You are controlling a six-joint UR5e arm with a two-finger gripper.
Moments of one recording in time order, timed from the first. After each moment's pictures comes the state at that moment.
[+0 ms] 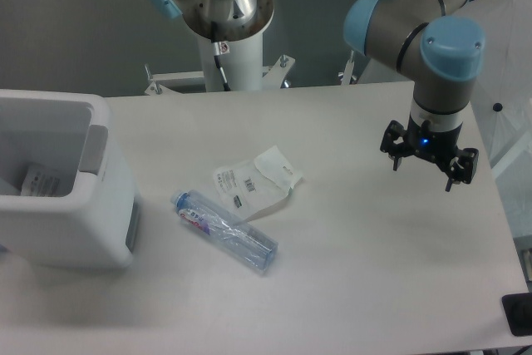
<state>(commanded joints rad) 2.75 -1.95 -1.55 -1.02 1.56 1.31</state>
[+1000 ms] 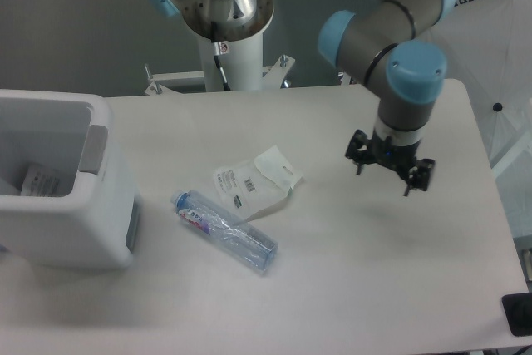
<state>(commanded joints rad) 2.66 -1.92 -1.76 -0.99 1.56 1.24</state>
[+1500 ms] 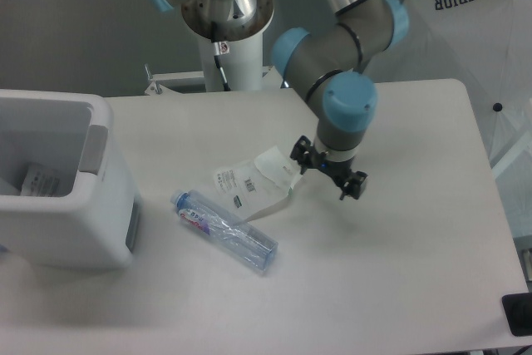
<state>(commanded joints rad) 2.56 -1.92 -1.87 -1.00 1.57 1.20</state>
